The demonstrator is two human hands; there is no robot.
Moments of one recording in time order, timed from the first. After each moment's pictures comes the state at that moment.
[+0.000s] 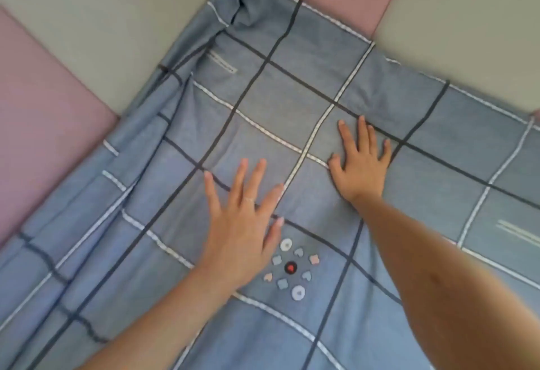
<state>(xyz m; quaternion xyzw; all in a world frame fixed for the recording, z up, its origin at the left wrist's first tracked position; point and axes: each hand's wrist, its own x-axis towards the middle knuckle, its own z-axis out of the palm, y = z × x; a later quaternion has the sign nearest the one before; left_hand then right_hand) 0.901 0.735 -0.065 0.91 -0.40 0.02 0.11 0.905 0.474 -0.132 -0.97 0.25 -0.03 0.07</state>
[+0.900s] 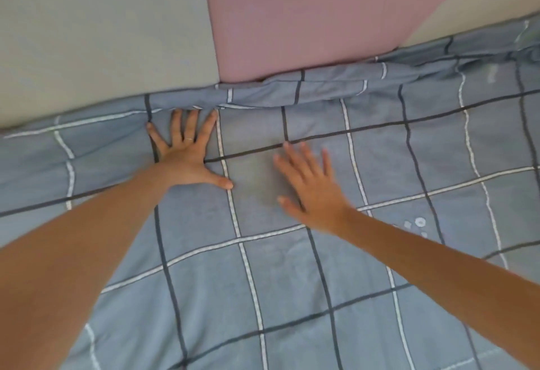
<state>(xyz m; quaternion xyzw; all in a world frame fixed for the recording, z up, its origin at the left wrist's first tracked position) 0.798 1.106 -0.096 0.95 0.12 -0.27 0.12 0.832 0.831 -0.083 -0.88 -0.46 0.11 0.06</state>
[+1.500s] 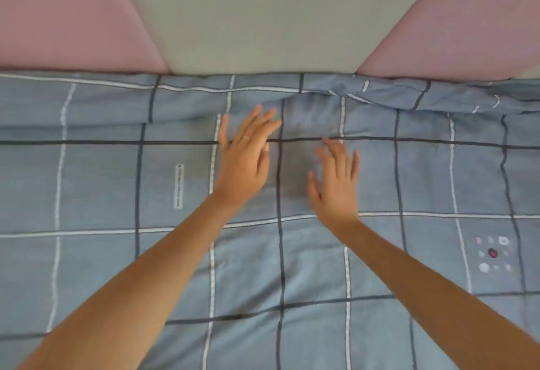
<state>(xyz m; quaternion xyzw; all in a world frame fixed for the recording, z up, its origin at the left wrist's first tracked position) 0.643 1.171 -0.066 0.92 0.14 0.18 0.30 0.711 0.989 -0.076 -0.92 -0.34 -0.01 0.20</state>
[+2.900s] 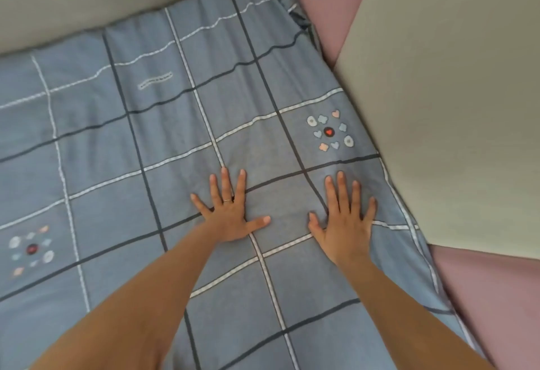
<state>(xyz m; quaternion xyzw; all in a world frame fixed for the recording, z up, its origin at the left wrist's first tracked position) 0.199 1.609 -0.099 0.56 0.71 -0.18 0.39 0.432 1.620 -0.126 -0.65 -0.76 0.05 -0.06</state>
